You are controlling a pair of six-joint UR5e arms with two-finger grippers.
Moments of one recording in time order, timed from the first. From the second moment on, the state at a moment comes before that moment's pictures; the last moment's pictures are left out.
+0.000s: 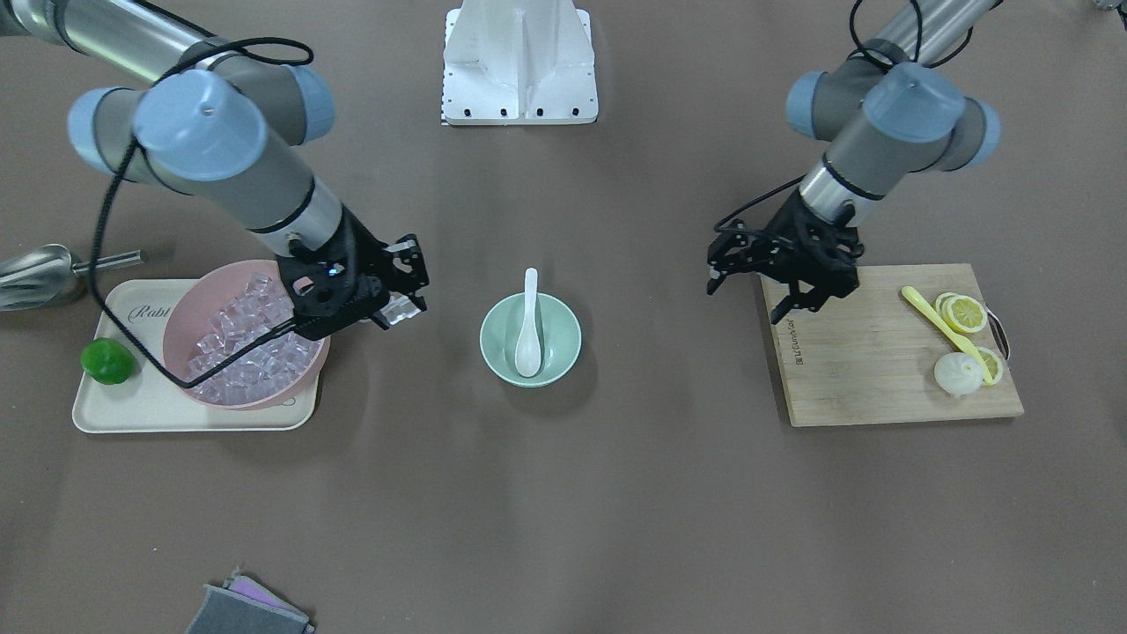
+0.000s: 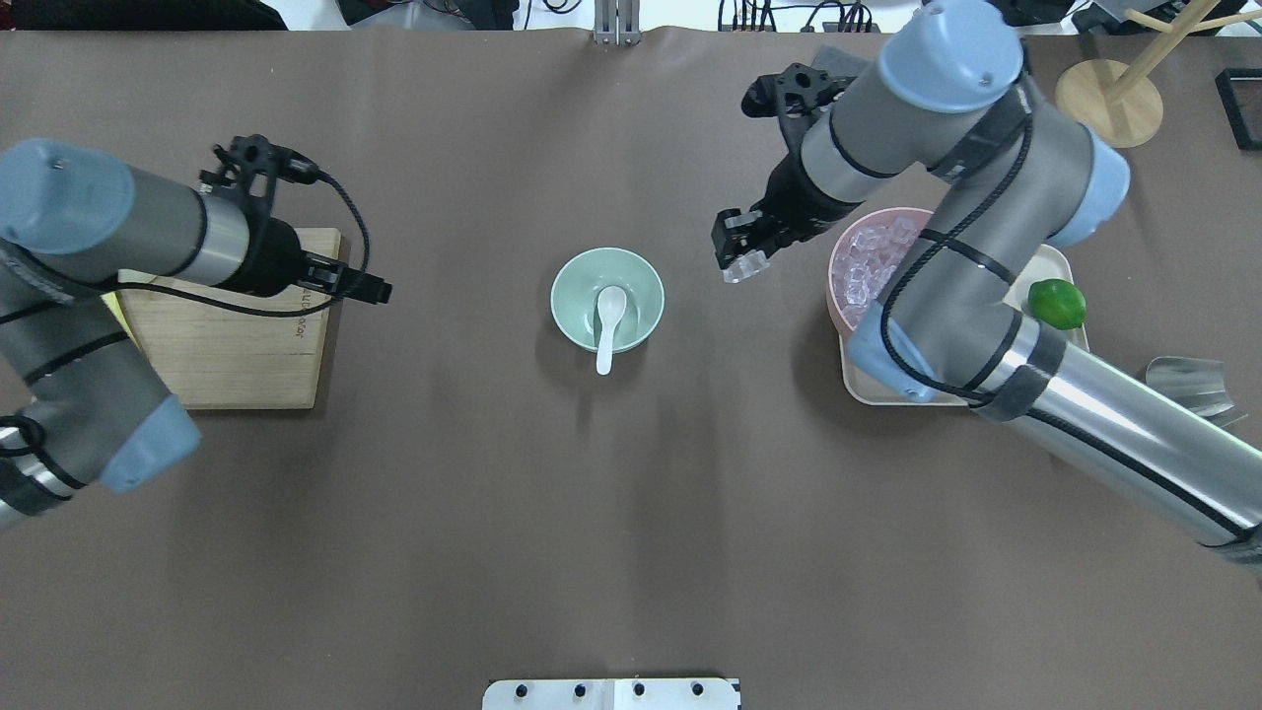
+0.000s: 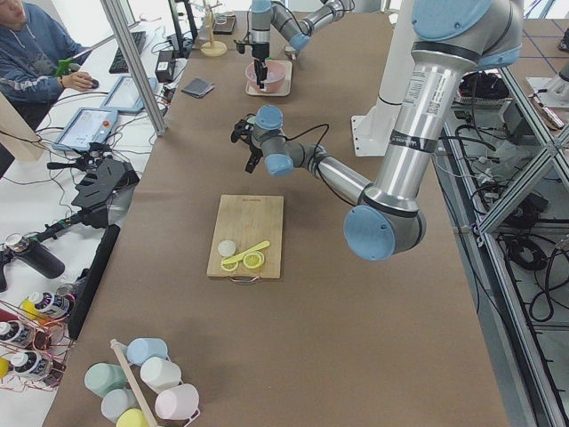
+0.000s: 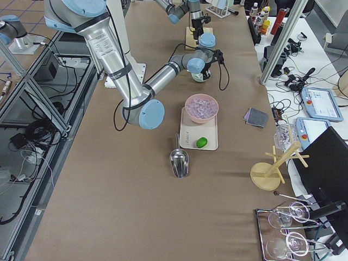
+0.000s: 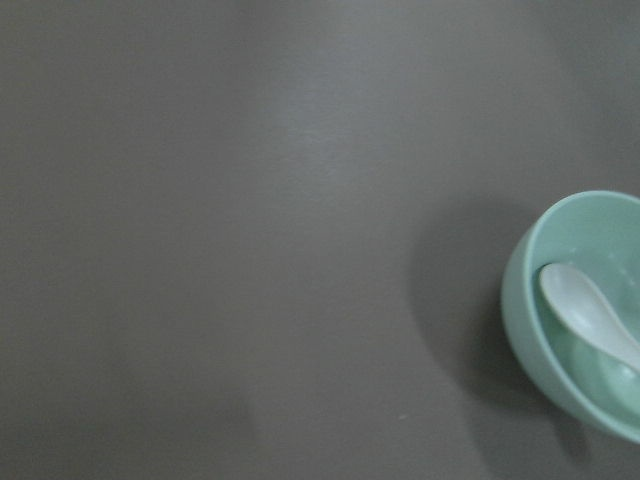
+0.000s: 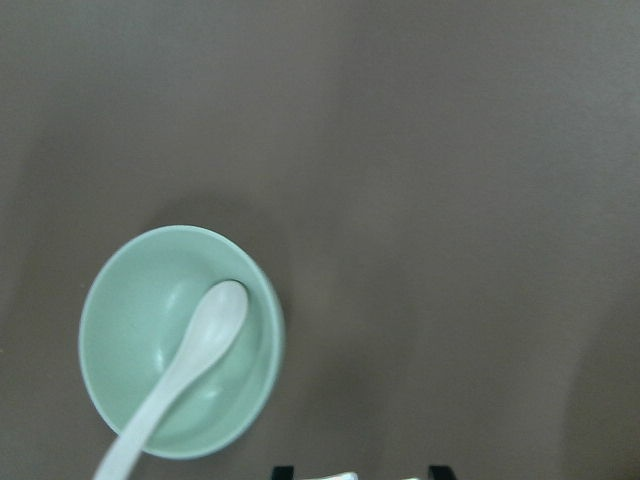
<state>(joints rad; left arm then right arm) -0.84 -1.82 -1.71 -2.25 -2.08 -0.76 0.76 -0.92 1.60 -1.29 2.14 0.85</state>
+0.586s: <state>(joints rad) -1.11 -1.66 -1.72 -2.24 -2.33 -0.45 0.63 -0.77 1.45 -1.19 1.94 1.01</state>
